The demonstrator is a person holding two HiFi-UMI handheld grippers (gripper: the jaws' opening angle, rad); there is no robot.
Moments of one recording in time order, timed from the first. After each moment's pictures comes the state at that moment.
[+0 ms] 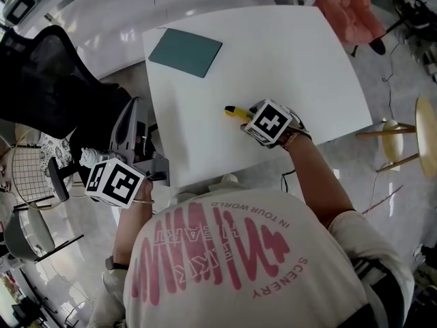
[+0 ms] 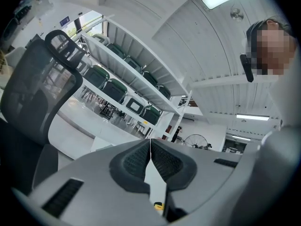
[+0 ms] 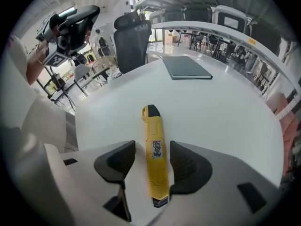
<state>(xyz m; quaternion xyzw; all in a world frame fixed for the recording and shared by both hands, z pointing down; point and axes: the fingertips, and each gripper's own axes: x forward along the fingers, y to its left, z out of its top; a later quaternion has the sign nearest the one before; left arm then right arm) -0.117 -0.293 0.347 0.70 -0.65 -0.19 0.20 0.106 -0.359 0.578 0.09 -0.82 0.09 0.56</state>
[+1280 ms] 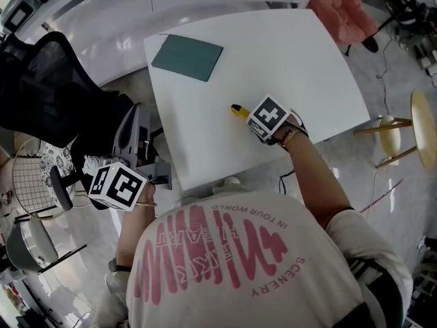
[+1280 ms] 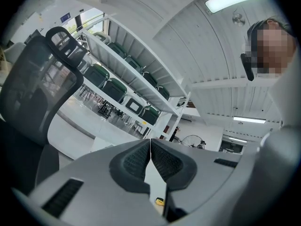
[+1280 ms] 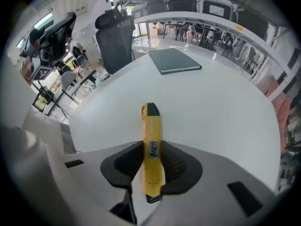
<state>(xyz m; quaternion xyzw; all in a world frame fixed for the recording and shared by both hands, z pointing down) -0.138 -0.279 0.346 0.72 -0.64 -0.20 0.21 0.102 -0.362 0.575 0.15 -0.79 0.14 0.58</state>
